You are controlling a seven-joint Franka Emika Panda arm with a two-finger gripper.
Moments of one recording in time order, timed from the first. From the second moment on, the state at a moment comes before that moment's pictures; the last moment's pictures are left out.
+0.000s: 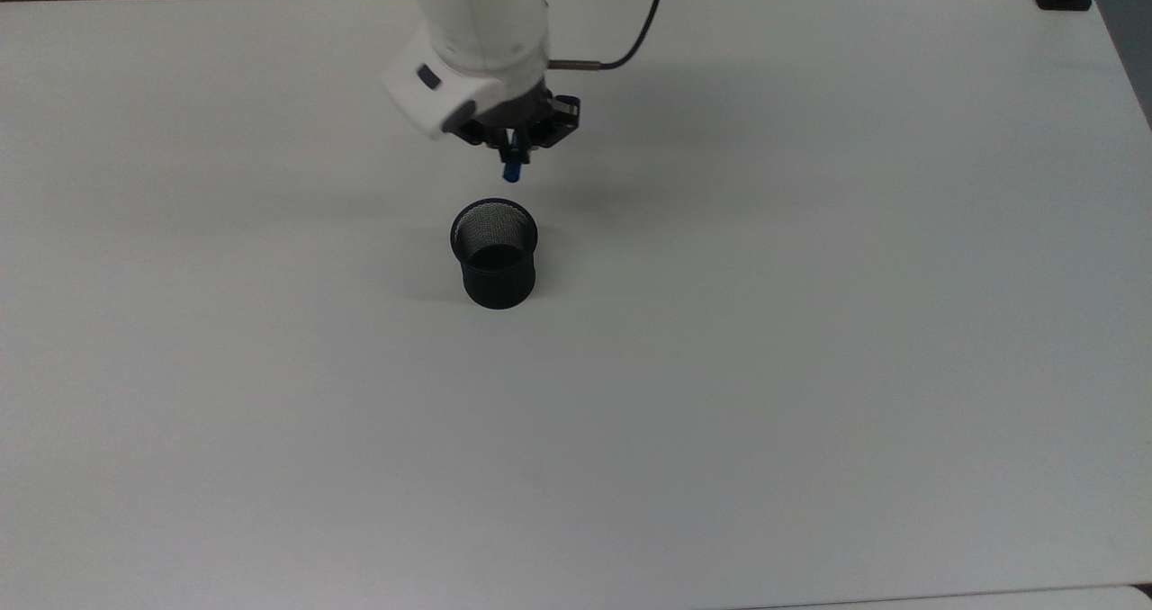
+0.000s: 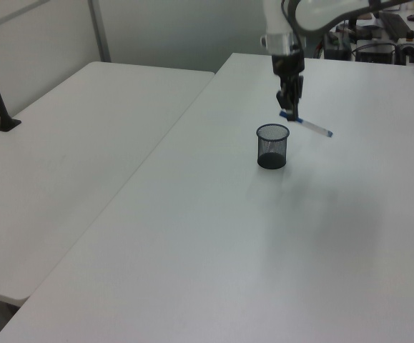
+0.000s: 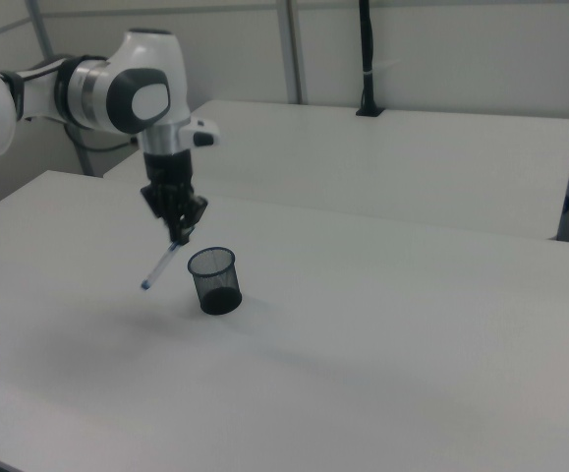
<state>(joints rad) 0.19 0.26 -0.14 -1.61 0.08 1.76 0.08</state>
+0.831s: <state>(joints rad) 0.15 0.26 -0.14 -1.67 0.02 2.24 0.29</state>
